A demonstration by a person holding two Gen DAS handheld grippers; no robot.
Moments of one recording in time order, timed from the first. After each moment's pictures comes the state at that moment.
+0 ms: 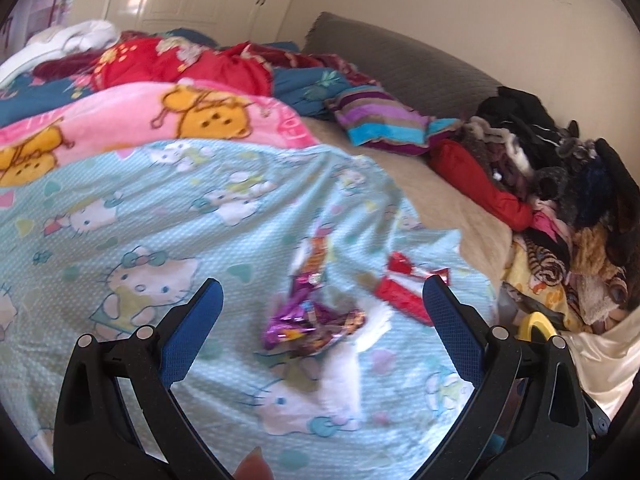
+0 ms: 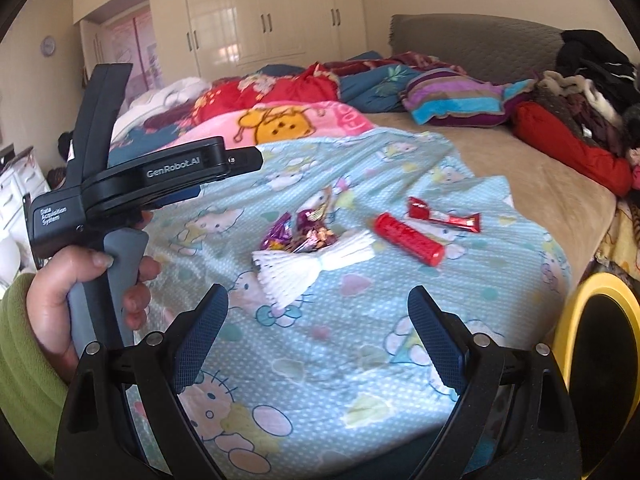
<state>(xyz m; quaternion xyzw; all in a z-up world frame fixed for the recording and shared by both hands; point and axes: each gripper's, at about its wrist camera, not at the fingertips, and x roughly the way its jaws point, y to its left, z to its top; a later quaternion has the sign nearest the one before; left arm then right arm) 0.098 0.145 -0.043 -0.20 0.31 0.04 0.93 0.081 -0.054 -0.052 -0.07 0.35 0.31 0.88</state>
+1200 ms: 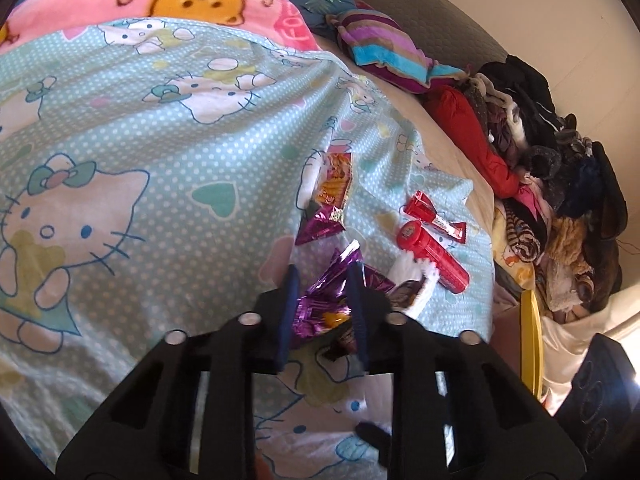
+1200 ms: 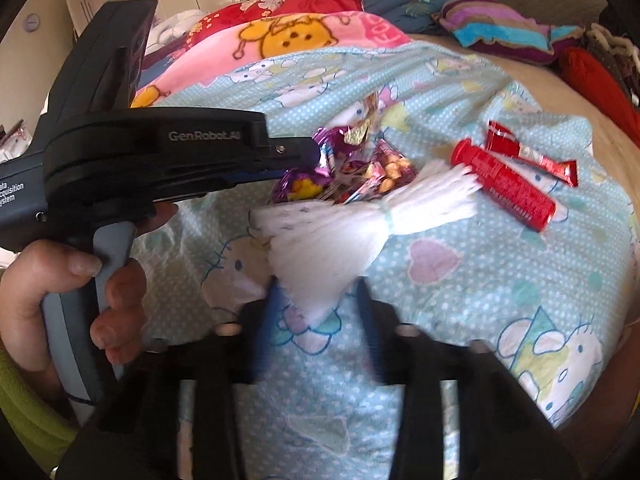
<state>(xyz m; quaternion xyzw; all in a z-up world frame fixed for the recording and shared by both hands) 0.153 0.167 -0.131 -0.28 0.41 -0.05 0.86 0.142 0.018 -0.136 -0.09 0.47 0.32 0.82</state>
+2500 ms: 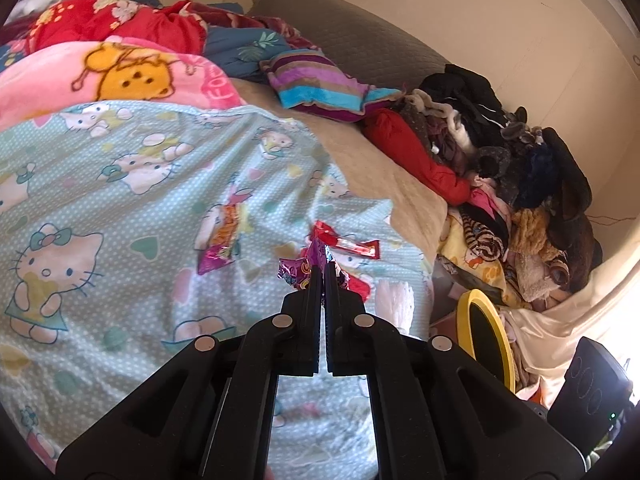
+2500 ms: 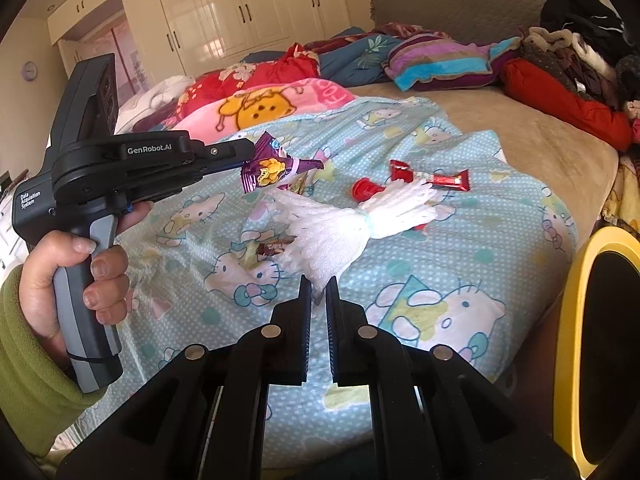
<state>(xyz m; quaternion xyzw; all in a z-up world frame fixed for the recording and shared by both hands) 0.123 0.108 -0.048 -0.24 0.34 -0.10 0.91 0.103 -0.090 -0.068 -0.02 0.39 0.29 0.87</state>
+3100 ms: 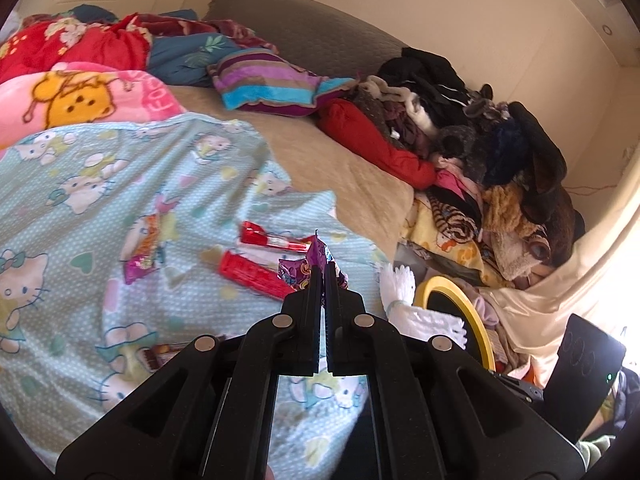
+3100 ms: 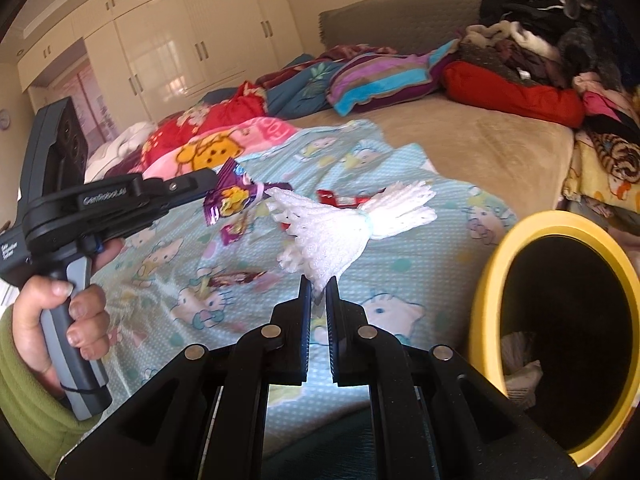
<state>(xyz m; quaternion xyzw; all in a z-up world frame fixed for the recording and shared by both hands) 0.128 0.042 -0.023 -0.20 0.33 -0.16 0.91 0.106 -0.164 -0.047 0.03 0.36 0.22 0.90</state>
